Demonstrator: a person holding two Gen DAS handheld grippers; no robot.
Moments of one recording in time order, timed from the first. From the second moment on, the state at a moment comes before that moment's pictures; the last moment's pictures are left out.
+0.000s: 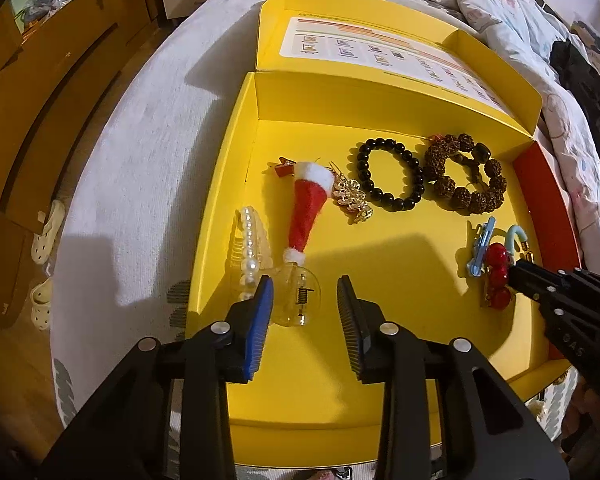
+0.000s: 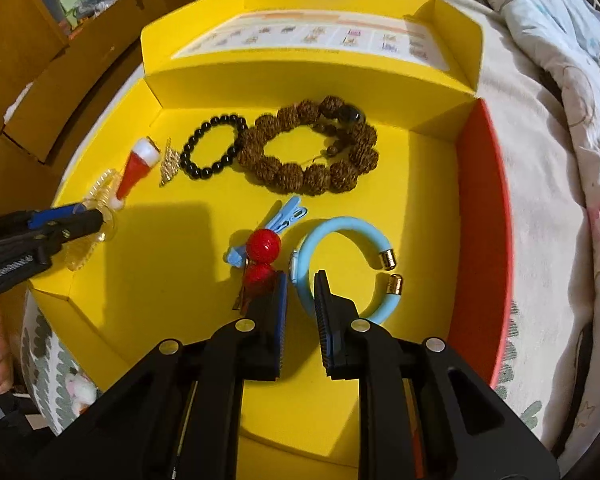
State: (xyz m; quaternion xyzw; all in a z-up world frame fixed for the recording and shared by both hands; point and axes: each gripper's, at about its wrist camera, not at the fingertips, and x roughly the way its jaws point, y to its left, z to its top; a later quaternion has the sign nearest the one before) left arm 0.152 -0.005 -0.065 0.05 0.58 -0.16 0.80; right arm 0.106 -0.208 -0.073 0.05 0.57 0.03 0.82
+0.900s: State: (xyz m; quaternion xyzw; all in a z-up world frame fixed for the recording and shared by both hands) left arm 0.153 -0.001 -0.053 0.01 0.57 -0.18 0.80; right arm 0.091 -0.225 -0.039 0.09 0.53 0.04 0.84
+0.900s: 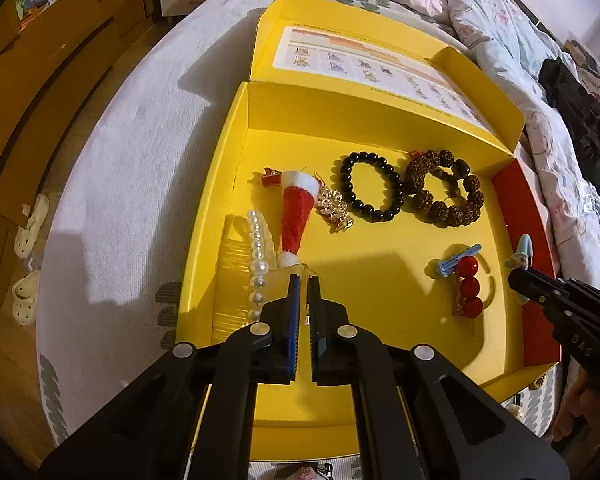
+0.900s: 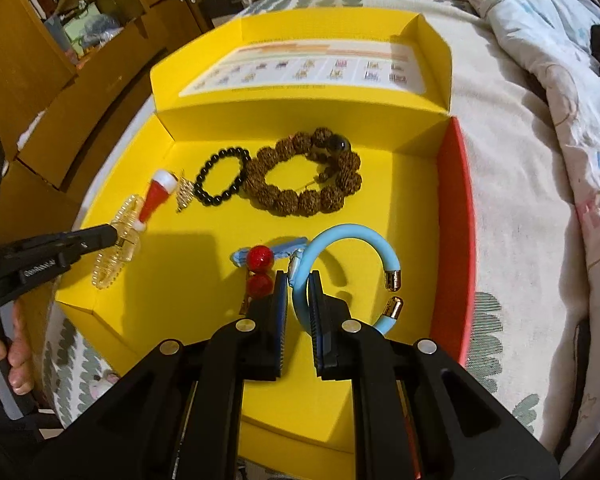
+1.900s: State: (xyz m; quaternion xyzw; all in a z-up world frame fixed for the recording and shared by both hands) left arm 0.031 0.049 0.039 0.01 0.50 -0.18 0.85; right arm -0.026 -0.327 0.003 0.14 0.50 -0.04 0.85
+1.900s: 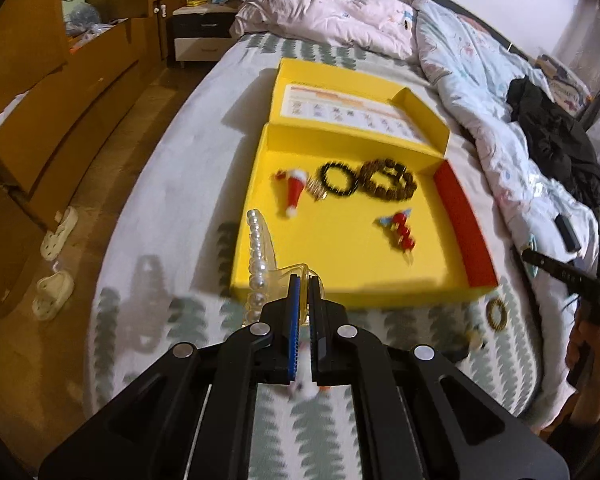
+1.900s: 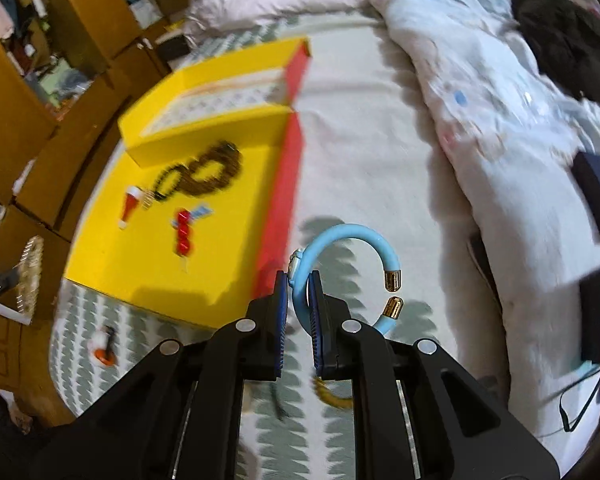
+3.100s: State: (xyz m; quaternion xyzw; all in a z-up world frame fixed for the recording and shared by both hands) left arm 0.019 0.046 -0.068 0.09 0.59 -0.08 0.80; right arm 0.014 -0.350 -0.073 0.14 0.56 -0.08 0.82
